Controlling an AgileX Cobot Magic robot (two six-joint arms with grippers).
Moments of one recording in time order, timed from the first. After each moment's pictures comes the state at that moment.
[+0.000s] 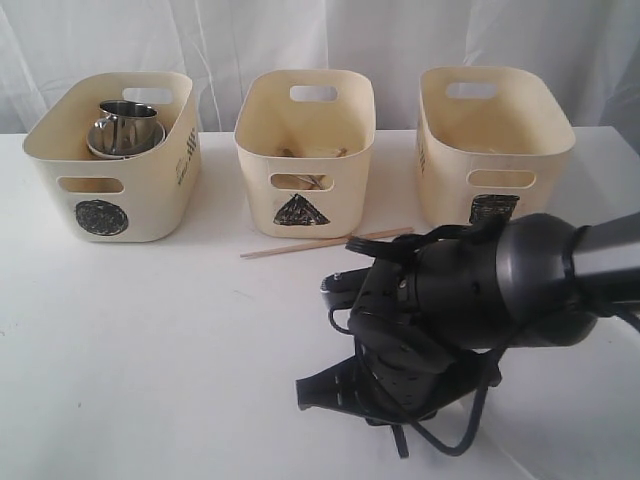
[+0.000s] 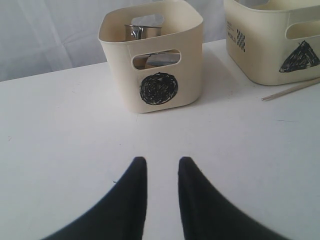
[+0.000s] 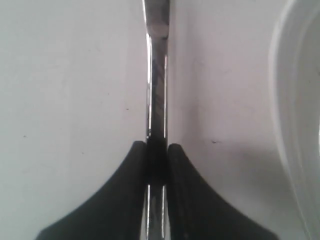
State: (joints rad) left arm -0.16 0.03 0.02 -0.05 0.21 0.16; right arm 0.73 1.77 -0.92 -0.35 0.68 1.01
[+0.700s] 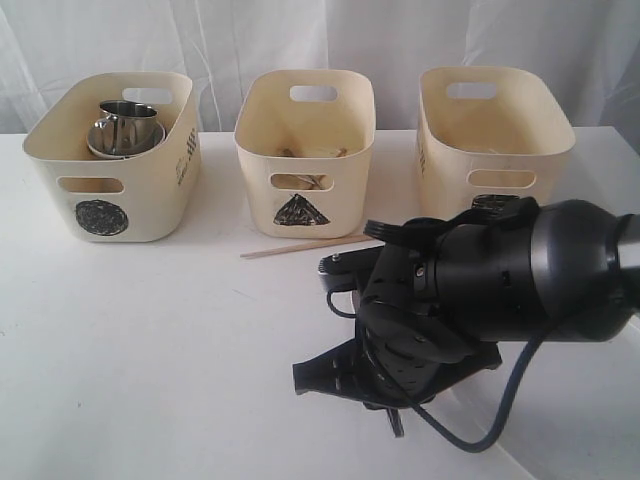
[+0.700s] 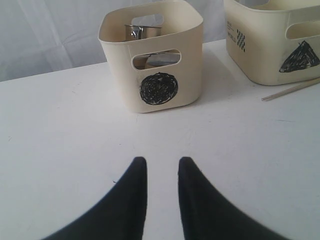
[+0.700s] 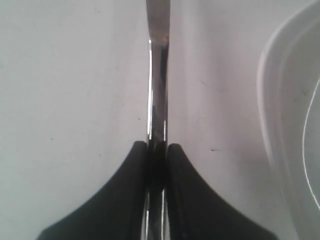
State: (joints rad) left arm -0.16 0.03 0.02 -0.05 0.21 0.16; right arm 0.73 1.72 -0.92 -0.38 0.67 1.00
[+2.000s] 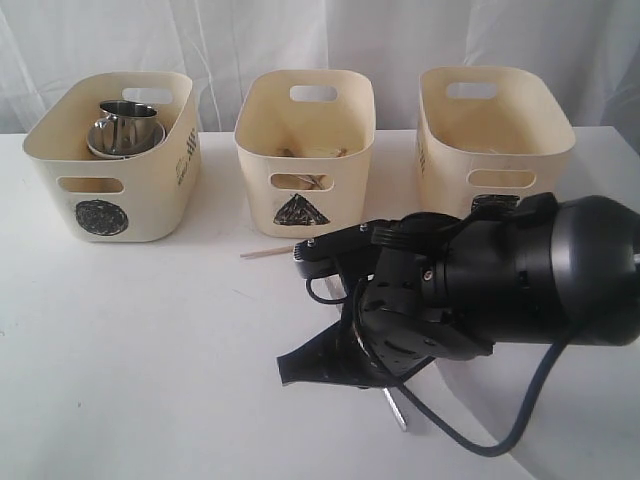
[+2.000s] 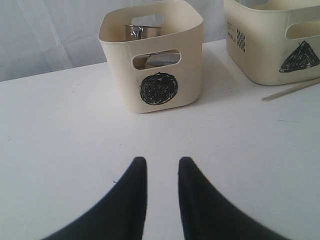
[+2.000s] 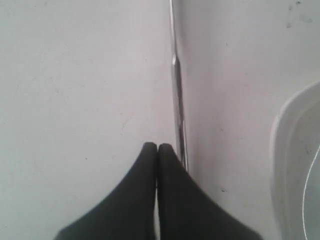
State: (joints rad) left arm -0.16 0.03 0.02 -0.05 0.21 0.16; right arm 0.75 1.69 -0.92 -0.48 0.59 0.95
